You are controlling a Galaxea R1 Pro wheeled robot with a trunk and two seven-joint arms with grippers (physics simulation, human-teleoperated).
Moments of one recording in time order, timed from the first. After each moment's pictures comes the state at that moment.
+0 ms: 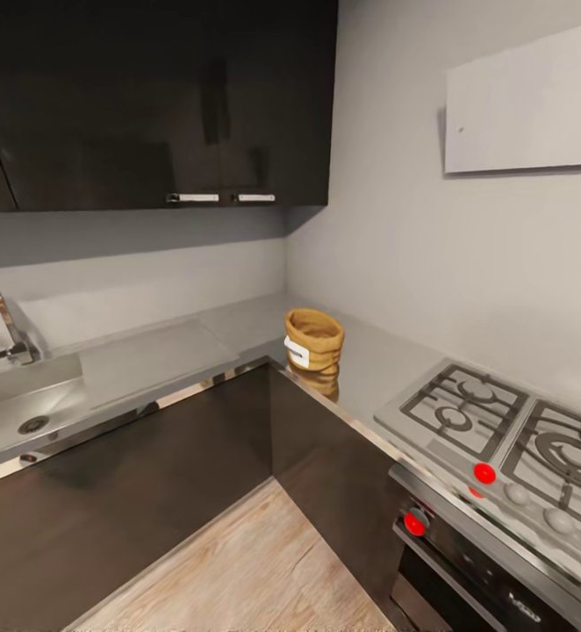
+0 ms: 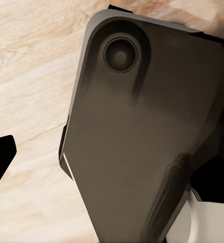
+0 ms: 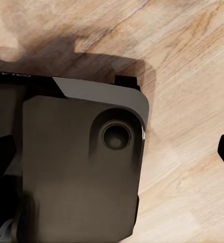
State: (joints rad) left arm 0.00 0.01 0.01 -0.04 0.26 -0.05 0.01; right arm -0.20 -0.02 -0.17 0.03 0.25 0.01 0.04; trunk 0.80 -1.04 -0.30
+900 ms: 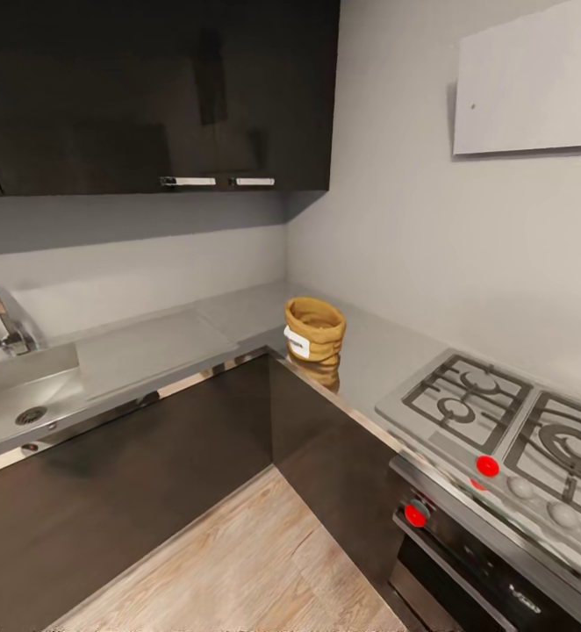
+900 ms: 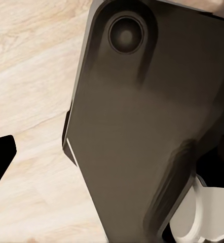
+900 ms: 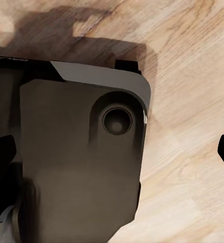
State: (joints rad) left arm 0.00 0.01 0.01 -0.04 0.26 -0.05 0.01; right arm -0.20 -0.02 -0.17 0.03 0.25 0.01 0.04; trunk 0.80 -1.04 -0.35
